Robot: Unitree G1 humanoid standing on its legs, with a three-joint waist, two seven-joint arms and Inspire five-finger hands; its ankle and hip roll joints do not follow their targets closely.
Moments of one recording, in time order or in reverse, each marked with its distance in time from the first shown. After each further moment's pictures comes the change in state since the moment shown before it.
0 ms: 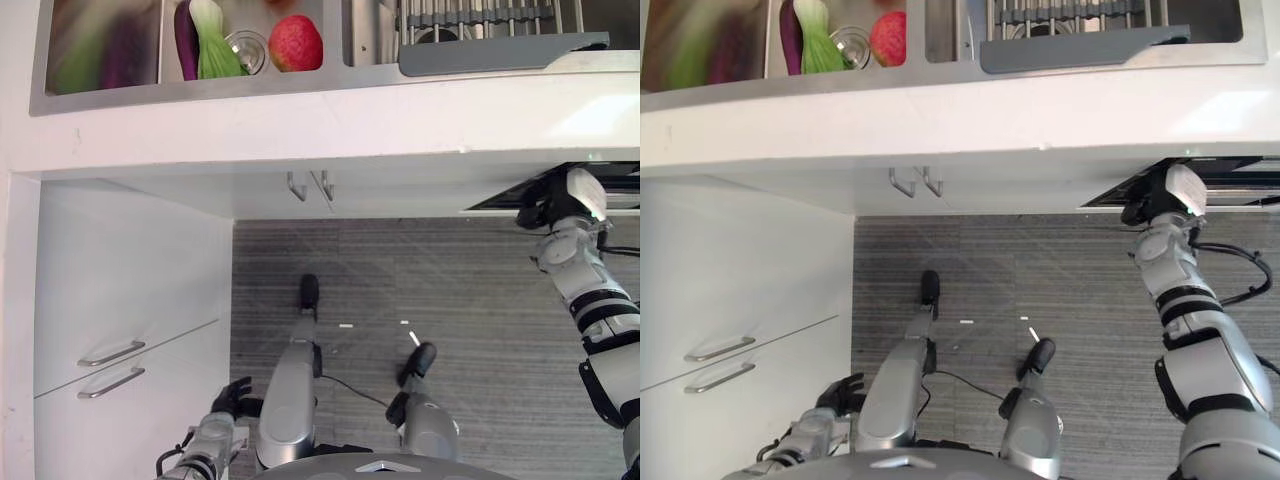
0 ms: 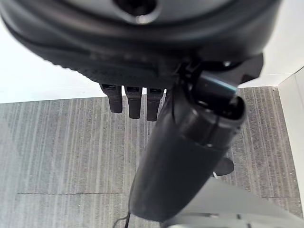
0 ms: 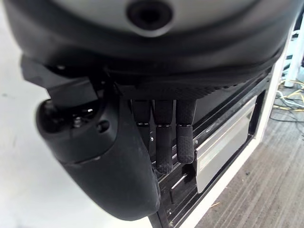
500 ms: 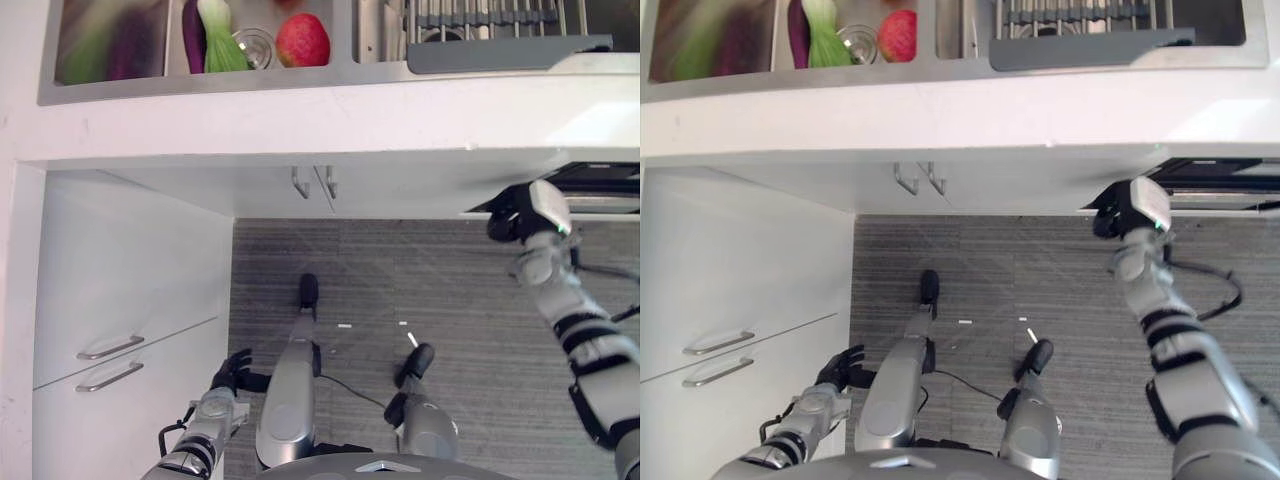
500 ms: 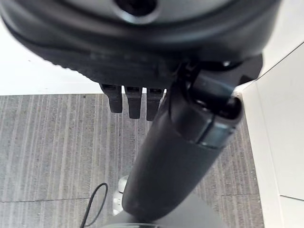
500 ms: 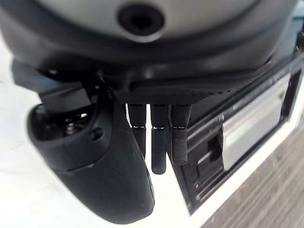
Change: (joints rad) left arm -0.013 0.032 -0.005 -0.097 -0.002 -0.005 0.021; right arm 0.313 0.170 -0.145 -0.209 -0.079 -0.100 -0.022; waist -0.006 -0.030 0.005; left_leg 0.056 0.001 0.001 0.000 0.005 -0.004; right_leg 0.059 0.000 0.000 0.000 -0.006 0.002
